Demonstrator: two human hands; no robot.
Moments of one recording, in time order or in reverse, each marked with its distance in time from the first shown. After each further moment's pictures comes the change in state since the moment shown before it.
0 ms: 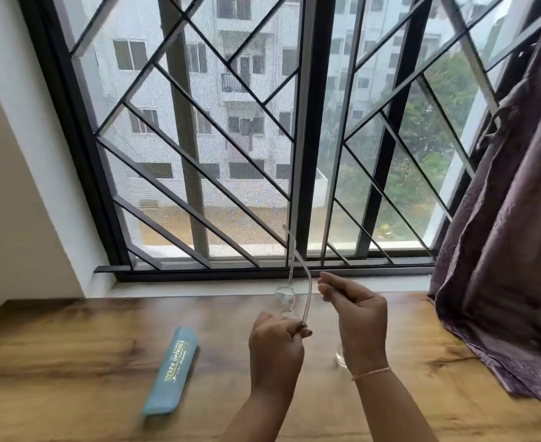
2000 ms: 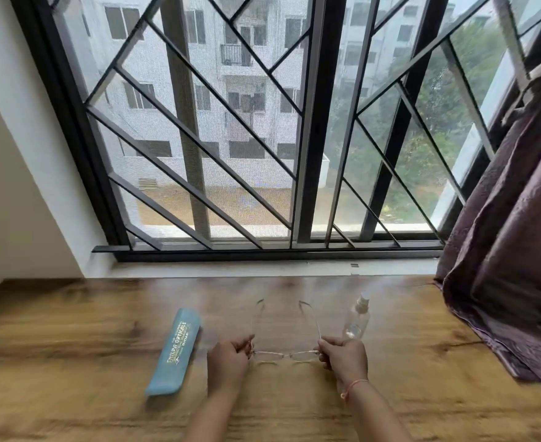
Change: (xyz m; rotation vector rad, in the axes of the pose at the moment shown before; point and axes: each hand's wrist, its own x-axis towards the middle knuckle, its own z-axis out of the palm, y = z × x) left_hand -0.034 -0.130 0.016 -0.278 -0.178 -0.665; right_hand -0.020 0.161 -0.045 -0.355 0.040 0.677
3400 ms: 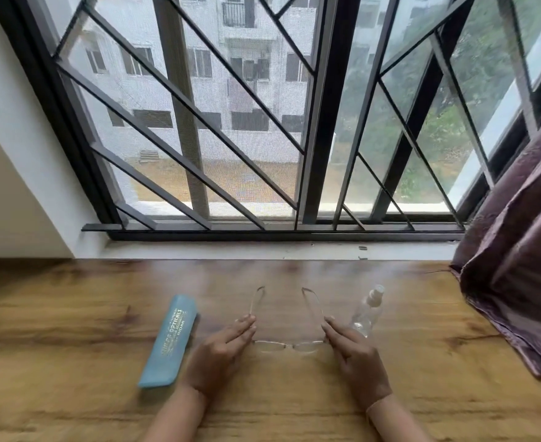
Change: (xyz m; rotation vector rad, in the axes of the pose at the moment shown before) left_hand 0.029 -0.036 -0.026 0.517 -0.112 1.131; right_hand 0.015 0.025 -0.029 -0.612 -0.110 -1.102
